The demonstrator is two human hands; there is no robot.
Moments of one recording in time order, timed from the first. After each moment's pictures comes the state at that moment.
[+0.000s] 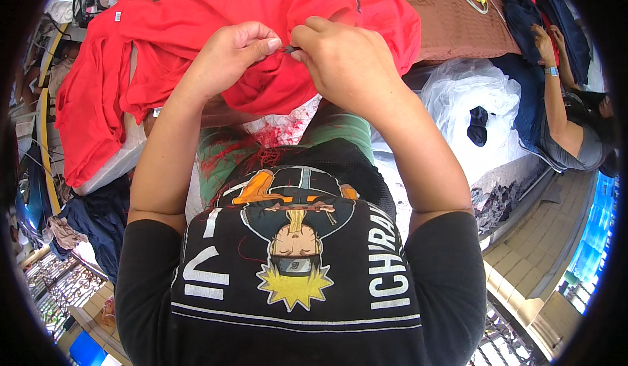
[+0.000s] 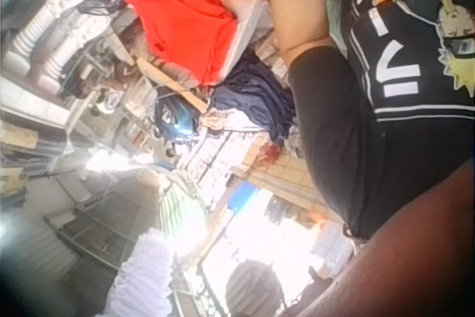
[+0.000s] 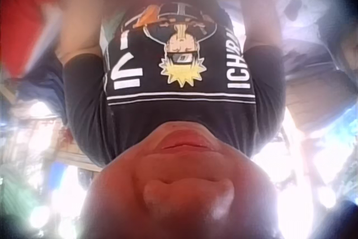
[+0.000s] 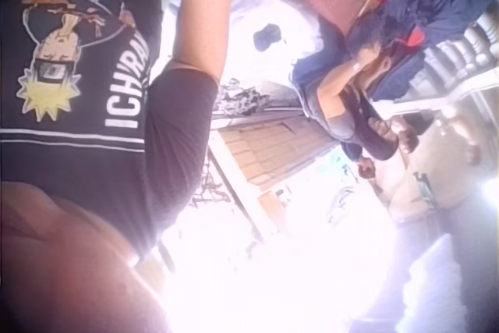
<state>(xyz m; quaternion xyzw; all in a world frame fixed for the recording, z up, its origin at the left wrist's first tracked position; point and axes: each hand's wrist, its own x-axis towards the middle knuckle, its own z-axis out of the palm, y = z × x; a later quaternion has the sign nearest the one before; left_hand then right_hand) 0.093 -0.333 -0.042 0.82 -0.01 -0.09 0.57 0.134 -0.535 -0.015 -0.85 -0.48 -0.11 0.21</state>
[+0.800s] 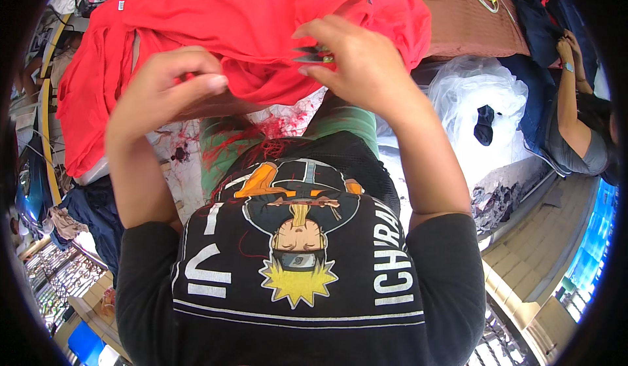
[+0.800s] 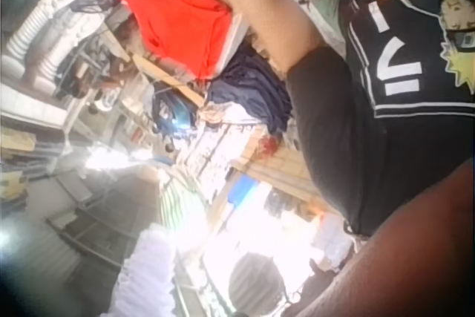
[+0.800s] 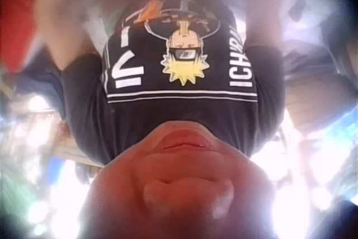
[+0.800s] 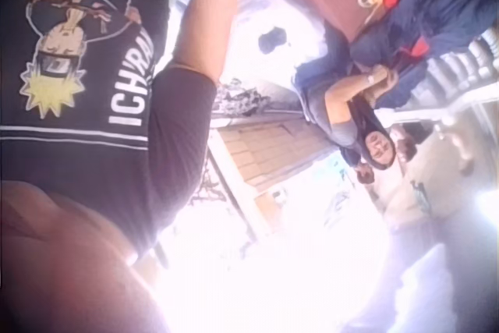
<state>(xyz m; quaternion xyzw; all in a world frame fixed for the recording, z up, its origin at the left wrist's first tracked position) 0.031 -0.289 0.017 0.87 -0.09 -0.13 0.47 0.128 -0.543 -0.028 -0.83 -0.44 0.01 0.33</state>
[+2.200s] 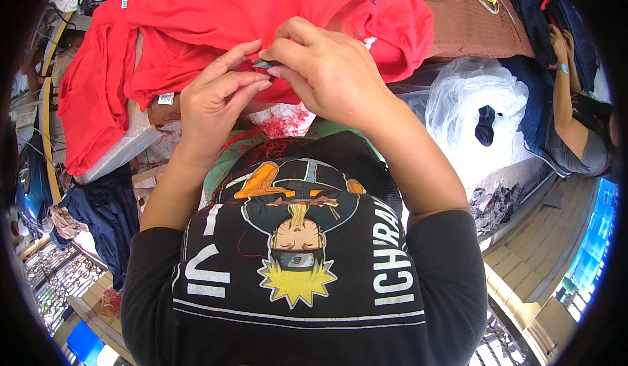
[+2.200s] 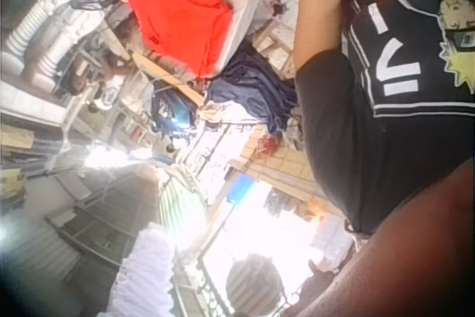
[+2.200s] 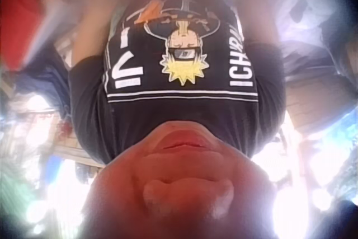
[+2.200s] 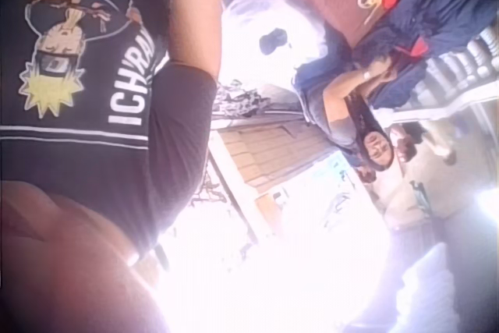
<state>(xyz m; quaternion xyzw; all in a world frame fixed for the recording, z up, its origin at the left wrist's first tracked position) 0.010 -0.349 -0.041 0.87 -0.05 0.20 0.44 0.110 -0.519 -0.027 -0.78 -0.52 -0.09 0.34</state>
